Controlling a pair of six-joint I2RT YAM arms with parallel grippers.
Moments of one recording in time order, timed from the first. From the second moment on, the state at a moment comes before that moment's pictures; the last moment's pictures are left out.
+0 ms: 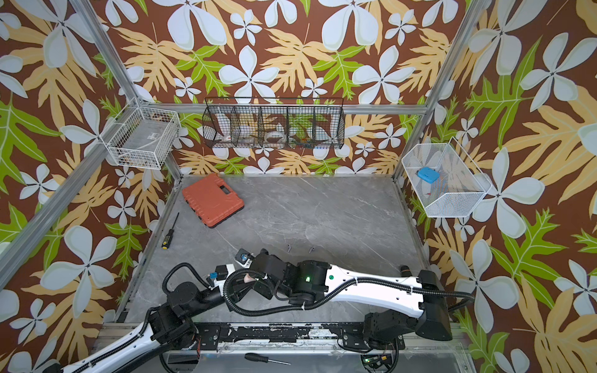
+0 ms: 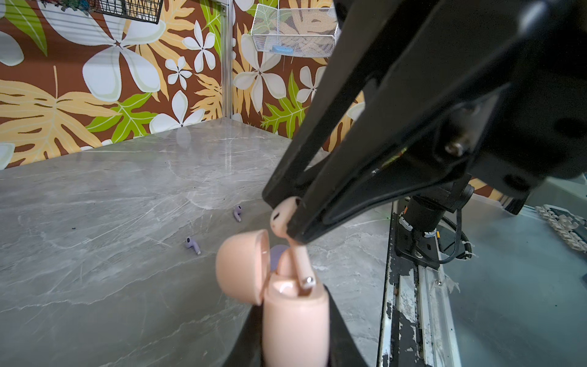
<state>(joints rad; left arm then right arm) -0.88 0.26 0.07 0.13 0.21 -0.15 1.32 1.40 1.22 -0.60 0.30 0.08</state>
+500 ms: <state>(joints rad) -0.88 0.26 0.07 0.14 0.22 -0.15 1.37 1.41 1.23 -0.61 0.36 0.04</state>
